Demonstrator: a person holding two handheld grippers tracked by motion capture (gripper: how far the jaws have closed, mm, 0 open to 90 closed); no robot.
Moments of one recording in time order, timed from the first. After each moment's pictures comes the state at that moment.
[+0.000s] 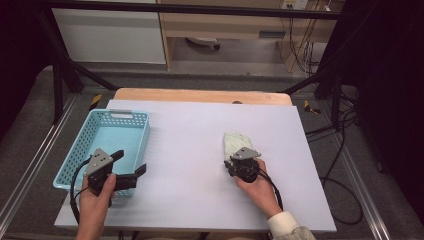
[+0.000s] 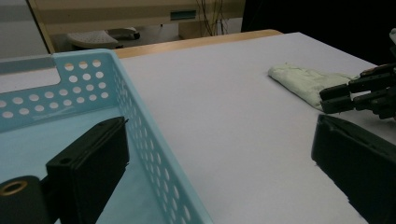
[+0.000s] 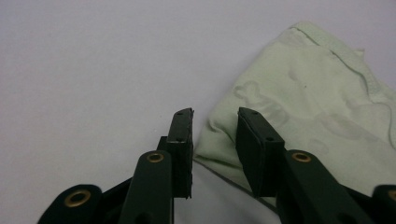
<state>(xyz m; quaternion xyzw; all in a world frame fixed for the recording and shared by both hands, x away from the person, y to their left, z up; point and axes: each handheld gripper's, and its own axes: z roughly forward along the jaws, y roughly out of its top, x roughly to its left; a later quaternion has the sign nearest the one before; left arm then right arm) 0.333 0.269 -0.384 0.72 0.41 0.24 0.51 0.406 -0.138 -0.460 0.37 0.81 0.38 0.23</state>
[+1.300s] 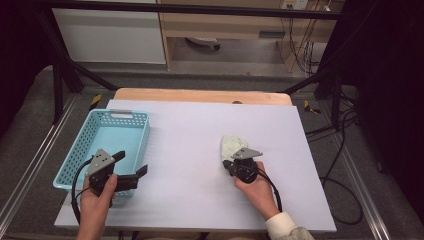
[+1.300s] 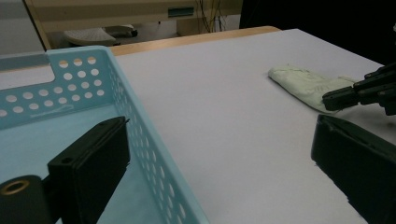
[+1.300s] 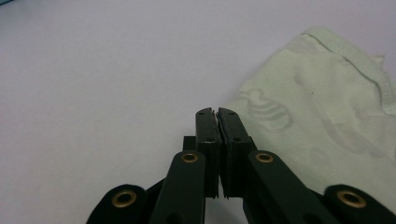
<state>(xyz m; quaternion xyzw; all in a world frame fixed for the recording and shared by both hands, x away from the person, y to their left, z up) 0.333 0.267 -0.385 0.72 0.41 0.24 0.51 0.400 -0.134 -0.453 0.38 0.81 0.41 0.17</state>
